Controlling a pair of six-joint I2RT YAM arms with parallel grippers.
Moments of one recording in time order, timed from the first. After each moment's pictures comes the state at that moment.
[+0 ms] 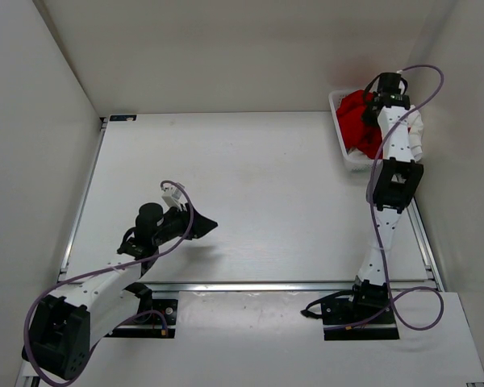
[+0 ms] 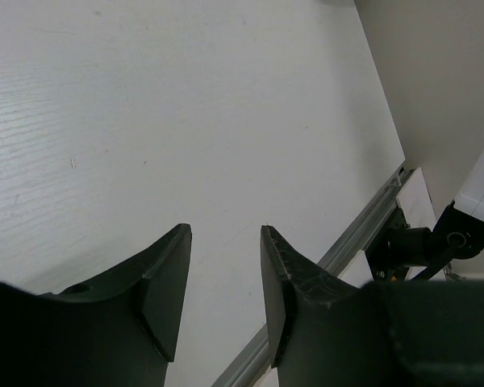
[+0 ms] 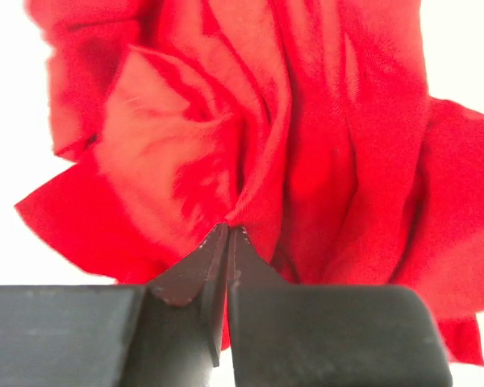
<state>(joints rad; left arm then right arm) -0.37 0.91 0.27 0.30 0.48 -0.63 -0.18 2.50 2.53 -0.84 0.11 0.36</state>
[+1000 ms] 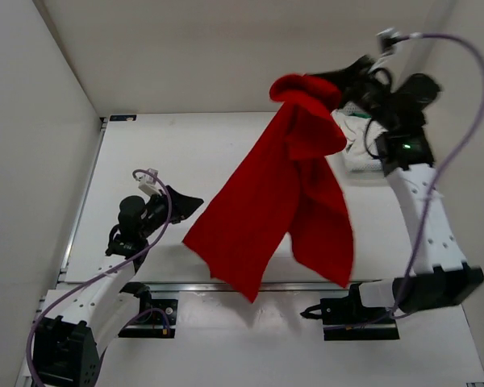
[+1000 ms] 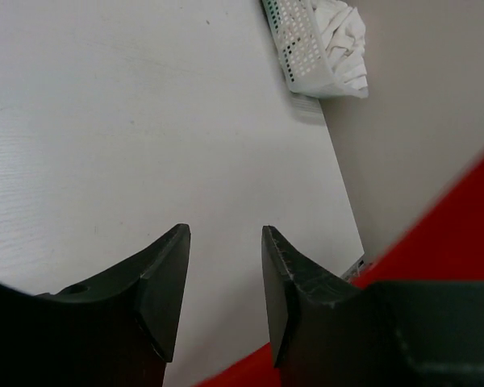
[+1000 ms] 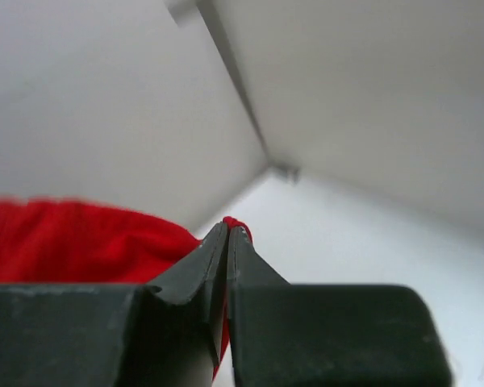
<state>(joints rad) -0.21 0.83 0.36 0.28 0.45 -0.79 0.14 1.34 1.68 0.06 -0.67 0.57</state>
